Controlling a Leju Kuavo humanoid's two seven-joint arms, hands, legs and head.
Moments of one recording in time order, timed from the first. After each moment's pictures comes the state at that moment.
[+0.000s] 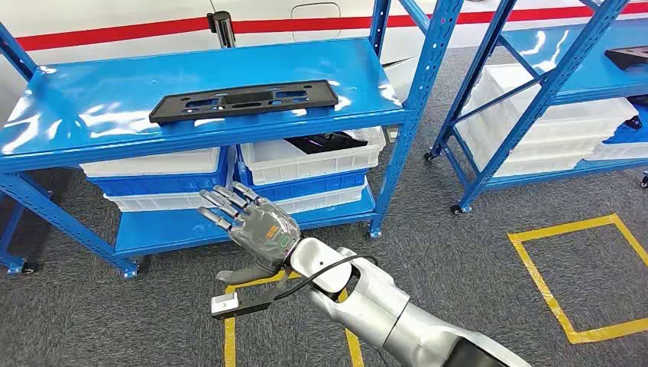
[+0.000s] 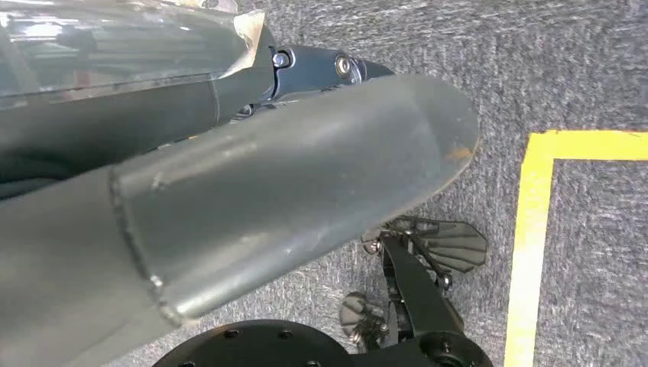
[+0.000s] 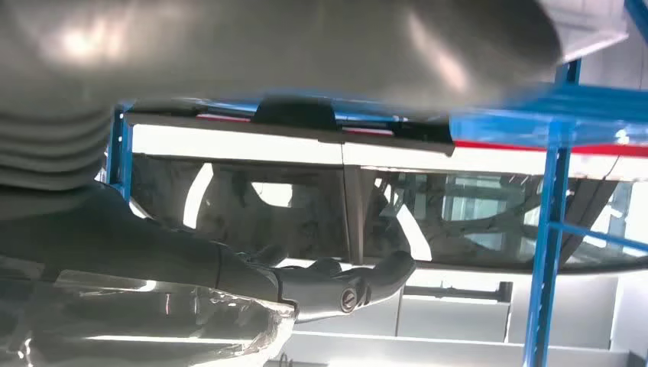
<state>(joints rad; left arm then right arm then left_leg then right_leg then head) -0.02 -0.06 0.22 -0.18 -0.17 0.06 -0.20 -0.56 0.06 0.85 -1.10 1.33 -0.29 -0.08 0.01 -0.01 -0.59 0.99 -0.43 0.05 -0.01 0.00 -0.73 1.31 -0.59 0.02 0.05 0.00</state>
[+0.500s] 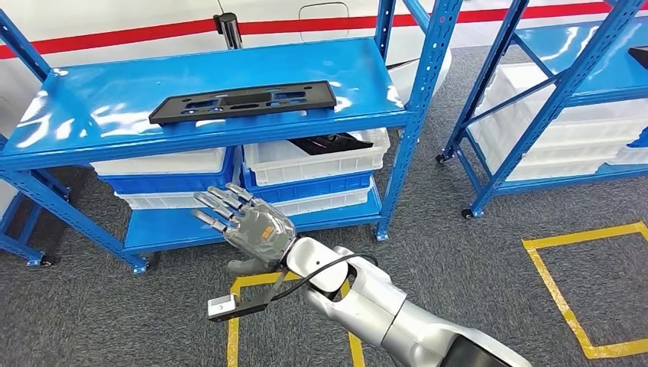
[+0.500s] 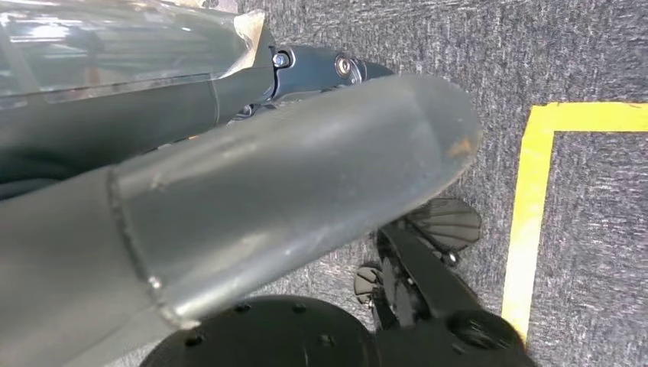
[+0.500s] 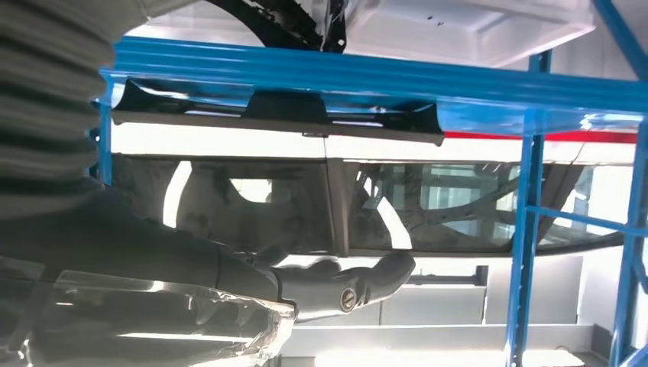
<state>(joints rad) -0.02 -0.06 0.22 -0.18 -0.17 0.05 -0.21 -0.57 0.07 0.87 -1.10 1.33 -0.29 -0.08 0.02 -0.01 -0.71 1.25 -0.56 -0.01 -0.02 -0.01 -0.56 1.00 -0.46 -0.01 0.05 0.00</state>
